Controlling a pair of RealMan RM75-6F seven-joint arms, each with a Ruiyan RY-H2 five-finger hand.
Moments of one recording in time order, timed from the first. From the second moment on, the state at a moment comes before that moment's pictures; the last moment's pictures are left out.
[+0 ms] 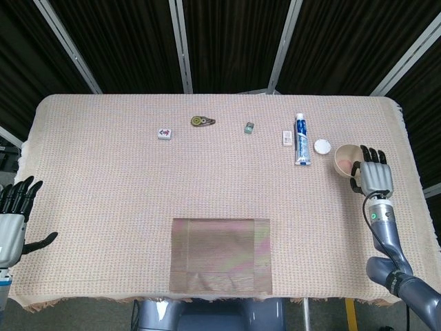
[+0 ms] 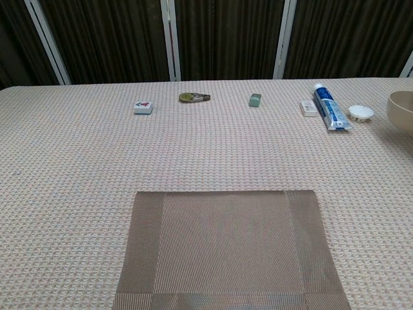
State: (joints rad) left arm -0.10 -1.07 -0.07 -1.81 1.49 1.52 0.16; right arm 0.55 -1.56 0.27 -0.84 -1.12 0.88 -0.07
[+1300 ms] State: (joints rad) left arm -0.36 -1.33 0.12 -1.55 2.02 1.21 -0.02; right arm 0.15 -1.17 0.10 -1.58 -1.49 1.54 -0.03
